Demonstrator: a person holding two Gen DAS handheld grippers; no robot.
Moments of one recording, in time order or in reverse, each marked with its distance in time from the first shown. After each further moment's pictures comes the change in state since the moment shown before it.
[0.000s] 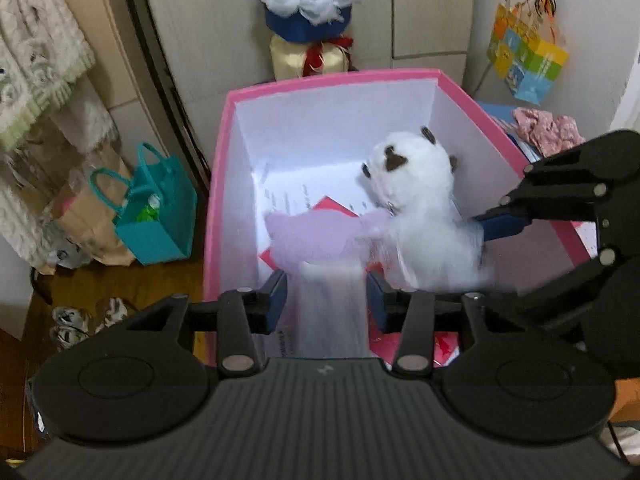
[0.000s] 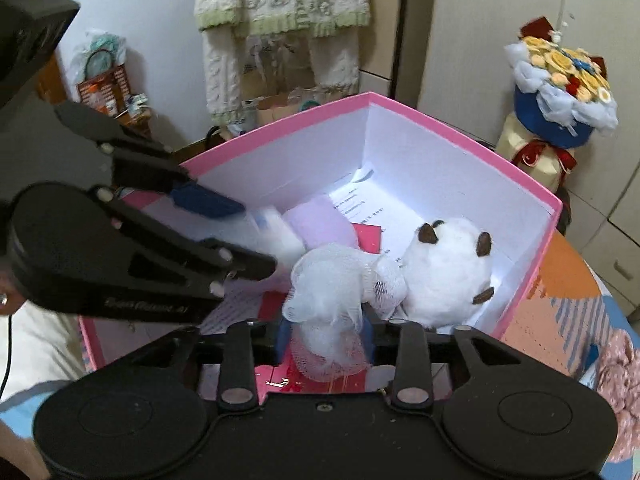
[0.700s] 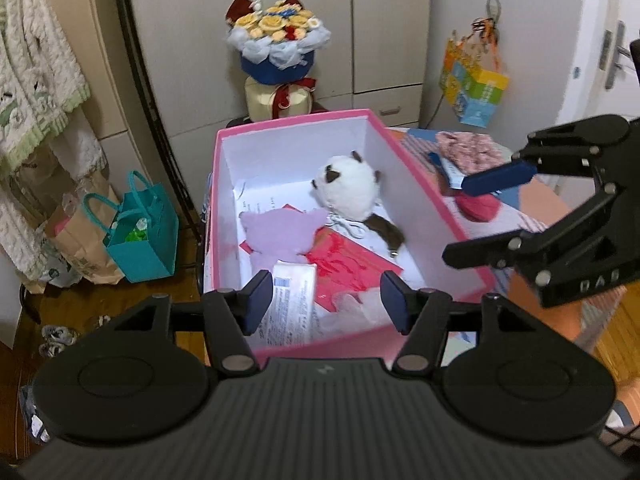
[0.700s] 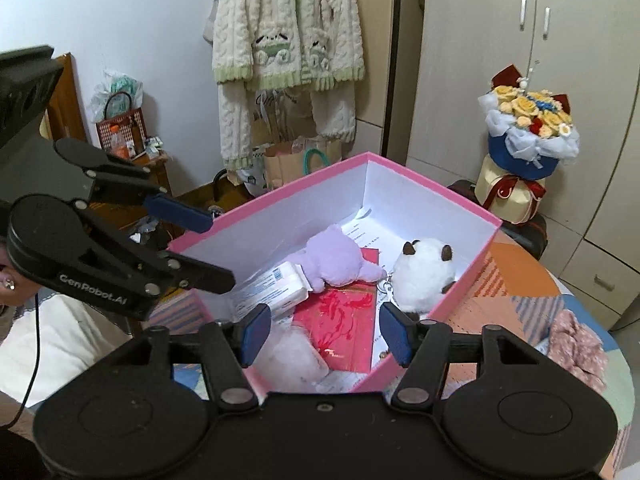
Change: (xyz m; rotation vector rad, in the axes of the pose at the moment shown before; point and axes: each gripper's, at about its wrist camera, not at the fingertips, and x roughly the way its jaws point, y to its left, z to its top) left arm -0.106 -0.019 -0.032 0.049 -0.096 -0.096; right arm -0.110 0.020 -0.029 0.028 -0.153 -0.023
